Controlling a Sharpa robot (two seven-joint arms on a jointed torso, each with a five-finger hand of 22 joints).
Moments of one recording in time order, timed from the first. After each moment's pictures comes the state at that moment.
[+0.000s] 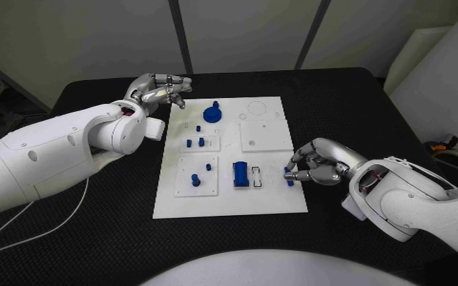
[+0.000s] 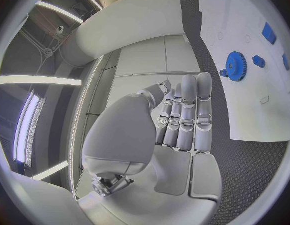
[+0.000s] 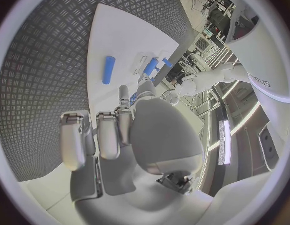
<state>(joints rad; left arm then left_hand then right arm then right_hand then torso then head) 1.10 -0.86 0.09 1.41 -0.18 -0.33 0.24 1.39 -0.10 0.46 -0.02 0.15 0.99 0.19 0.13 0.10 1.03 0.12 0.30 0.13 1.16 0.04 0.93 0.43 0.20 1.08 0.13 0.65 0.93 0.96 -1.18 -0.03 1.99 -1.32 -0.45 -0.34 1.43 0.04 -0.26 0.23 0.26 1.01 0.09 0.27 0.37 1.46 0.01 1.32 1.50 1.46 -0.06 1.49 1.31 0.02 1.47 0.05 1.57 1.31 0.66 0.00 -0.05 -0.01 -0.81</state>
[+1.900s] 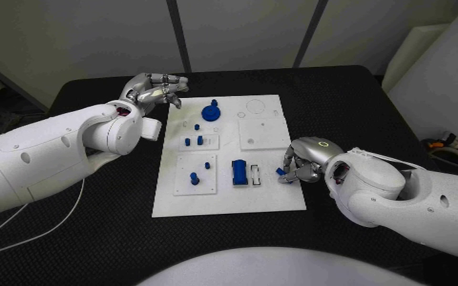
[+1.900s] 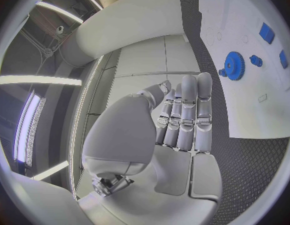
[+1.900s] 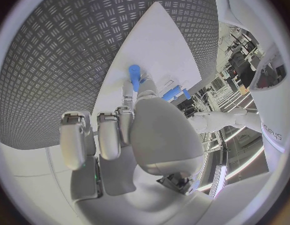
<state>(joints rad) 1.09 -0.87 0.09 1.42 -0.18 -0.33 0.24 1.39 -0.10 0.46 -0.02 0.15 0.98 0.20 0.13 0.10 1.03 0.12 0.30 0.13 1.16 0.04 0.93 0.43 0.20 1.08 0.13 0.65 0.93 0.95 -1.03 -0.01 1.91 -1.72 -0.22 -0.59 1.47 0.00 -0.26 0.21 0.25 1.10 0.07 0.24 0.39 1.47 0.00 1.32 1.47 1.47 -0.07 1.49 1.31 0.02 1.47 0.05 1.57 1.31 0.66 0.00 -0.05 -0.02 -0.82</state>
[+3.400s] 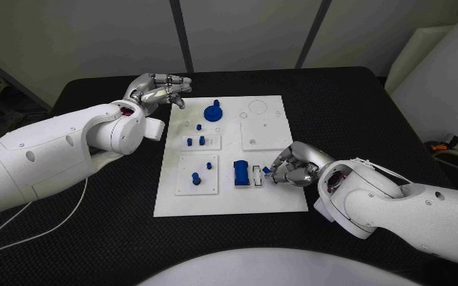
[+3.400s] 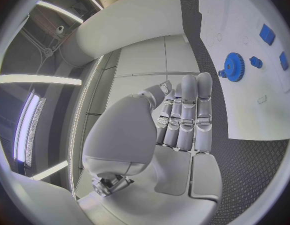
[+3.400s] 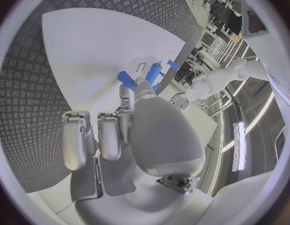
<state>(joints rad) 1.09 -0.87 0.09 1.42 -0.18 -0.33 0.24 1.40 -0.10 0.46 -0.03 0.15 0.98 0.20 0.13 0.09 1.03 0.12 0.31 0.13 1.16 0.04 0.93 0.43 0.20 1.08 0.13 0.65 0.93 0.94 -0.99 -0.02 1.95 -1.31 -0.49 -0.57 1.47 0.02 -0.07 0.26 0.39 1.11 0.06 0.20 0.40 1.47 -0.01 1.32 1.48 1.47 -0.07 1.50 1.31 0.02 1.47 0.04 1.57 1.31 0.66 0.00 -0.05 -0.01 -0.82</state>
